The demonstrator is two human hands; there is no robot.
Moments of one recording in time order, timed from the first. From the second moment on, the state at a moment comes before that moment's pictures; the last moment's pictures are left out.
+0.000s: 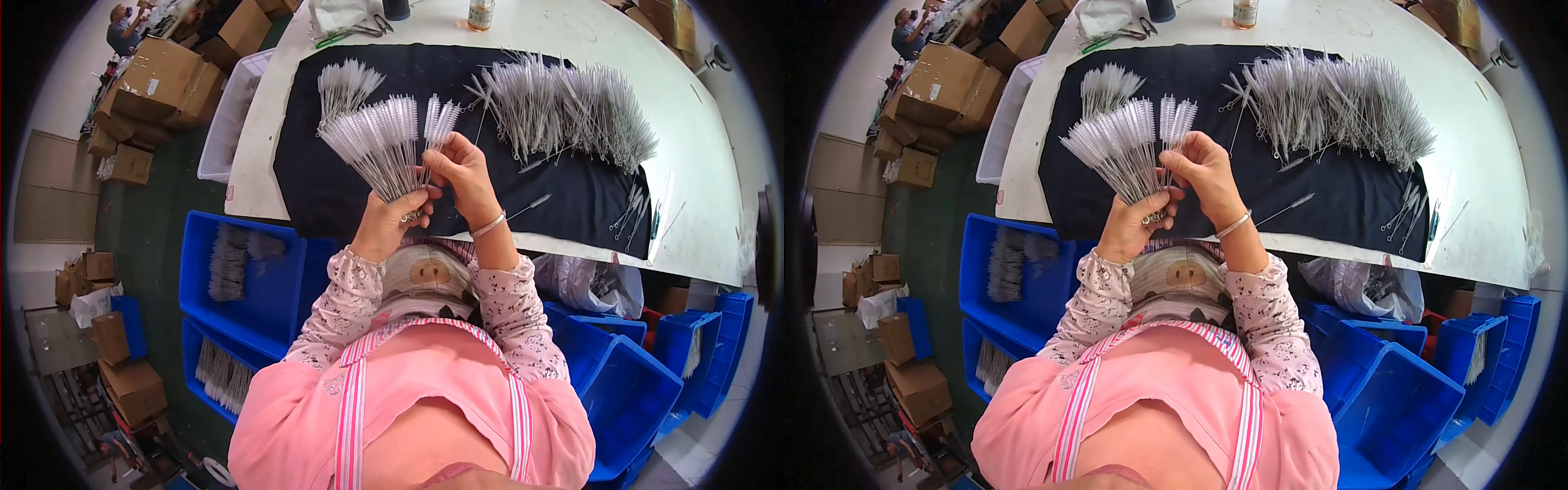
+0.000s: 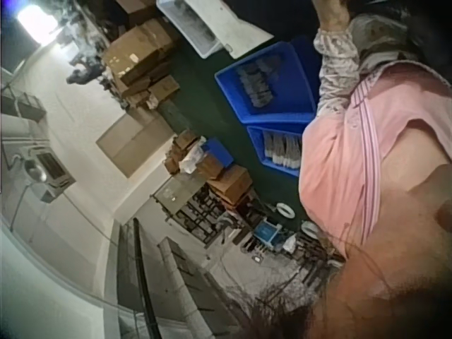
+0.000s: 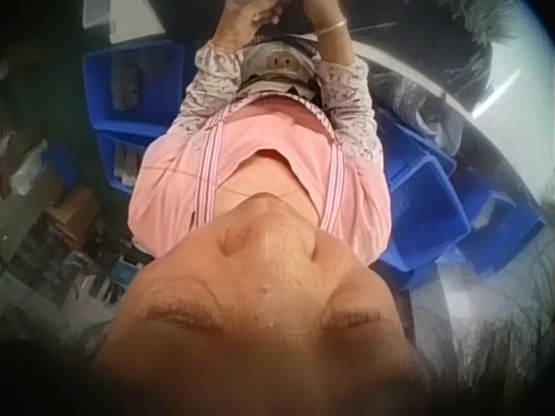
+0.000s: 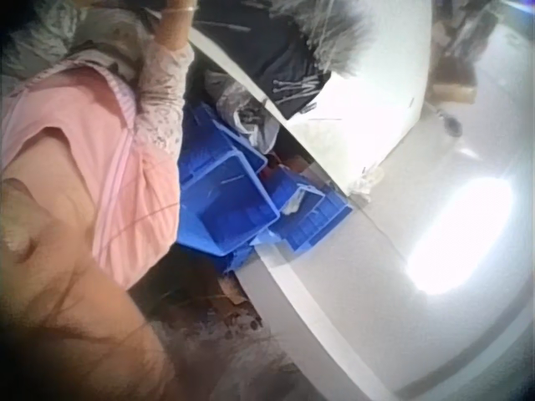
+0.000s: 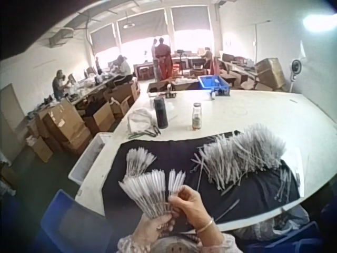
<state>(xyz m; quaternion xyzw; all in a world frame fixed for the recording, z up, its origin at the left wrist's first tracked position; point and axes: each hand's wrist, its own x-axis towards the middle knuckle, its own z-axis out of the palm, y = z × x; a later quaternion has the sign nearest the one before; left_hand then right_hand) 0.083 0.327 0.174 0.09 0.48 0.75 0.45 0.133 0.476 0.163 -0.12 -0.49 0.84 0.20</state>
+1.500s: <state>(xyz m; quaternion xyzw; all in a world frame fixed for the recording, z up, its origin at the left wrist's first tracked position) 0.072 0.323 0.158 0.09 0.42 0.77 0.47 0.127 0.469 0.166 -0.16 -0.47 0.86 0.14</state>
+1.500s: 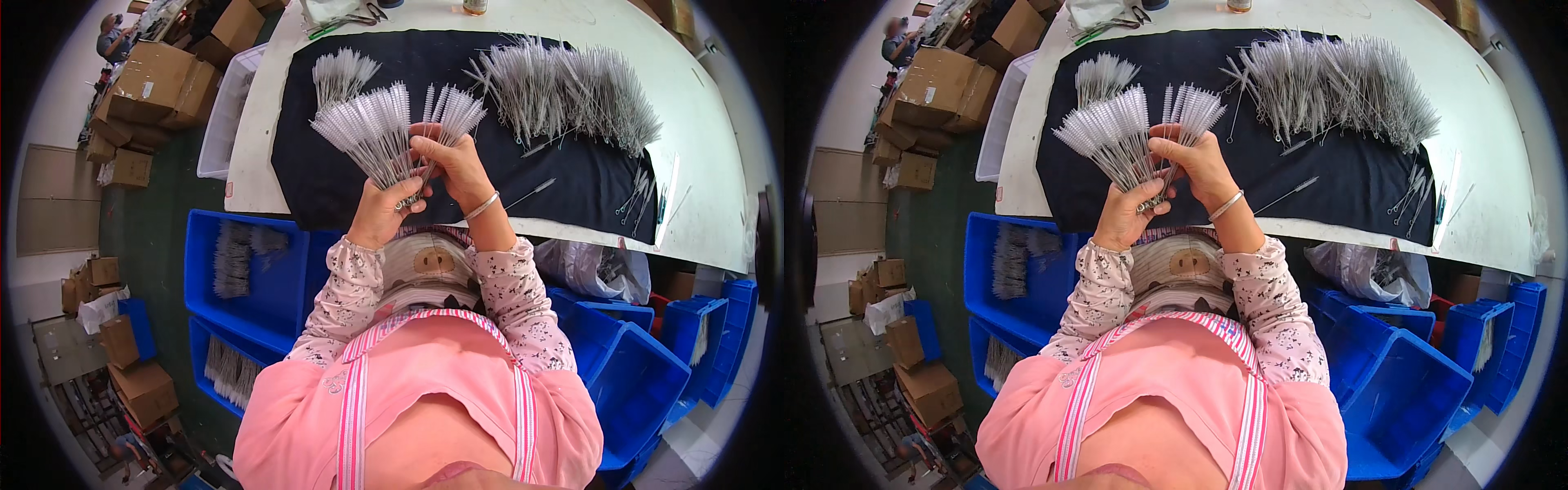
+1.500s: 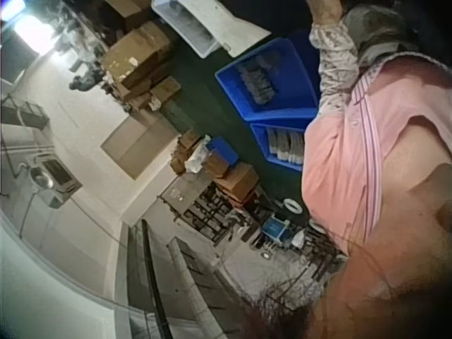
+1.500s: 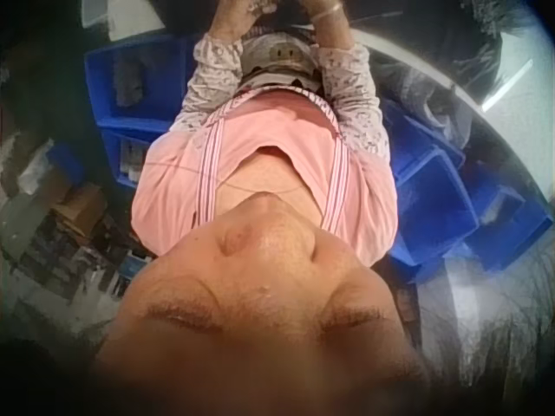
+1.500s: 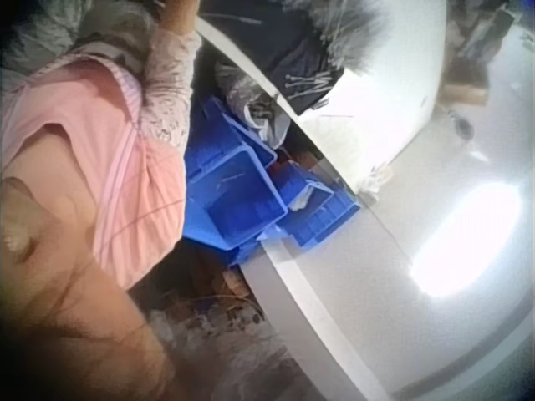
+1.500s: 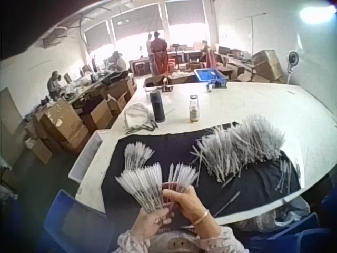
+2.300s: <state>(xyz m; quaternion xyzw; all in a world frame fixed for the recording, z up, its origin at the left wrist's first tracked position) 0.071 0.327 0.155 0.11 0.46 0.76 0.45 0.124 0.463 0.156 -0.15 -0.49 0.84 0.19</state>
